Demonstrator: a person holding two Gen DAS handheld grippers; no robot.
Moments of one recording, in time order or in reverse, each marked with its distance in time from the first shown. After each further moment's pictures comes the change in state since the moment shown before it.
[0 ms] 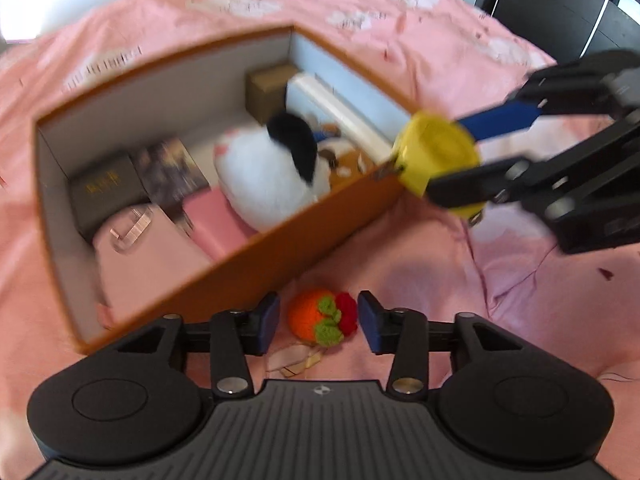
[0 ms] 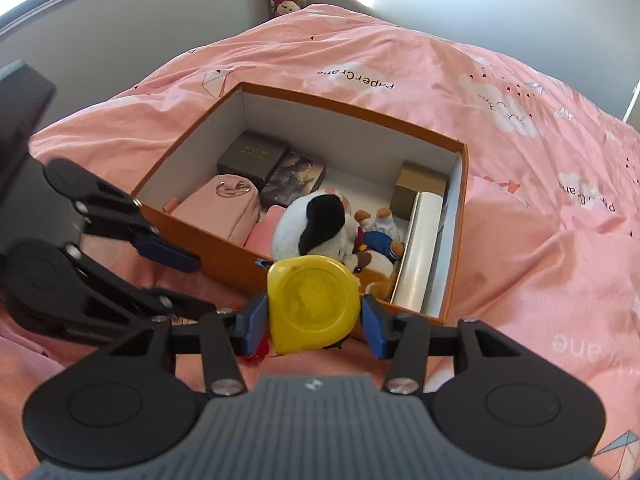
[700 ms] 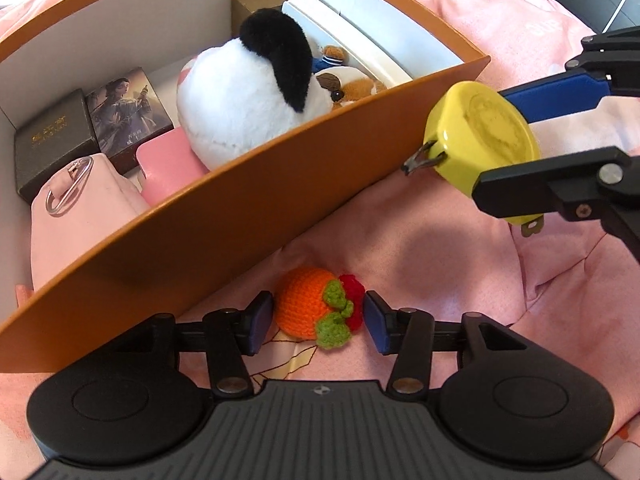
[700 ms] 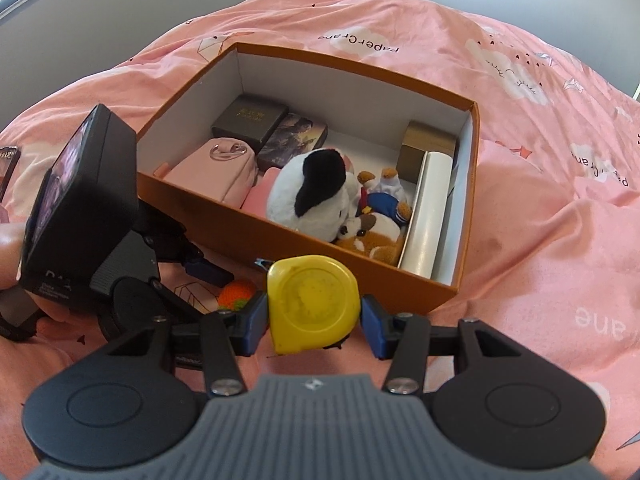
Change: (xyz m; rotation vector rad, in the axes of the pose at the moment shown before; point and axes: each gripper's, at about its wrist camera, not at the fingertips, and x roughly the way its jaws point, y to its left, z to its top) left arm 0.052 -0.003 -0.011 -0.020 0.120 0.018; right arm 0.025 -0.006 -0.013 -0.001 0.095 0.021
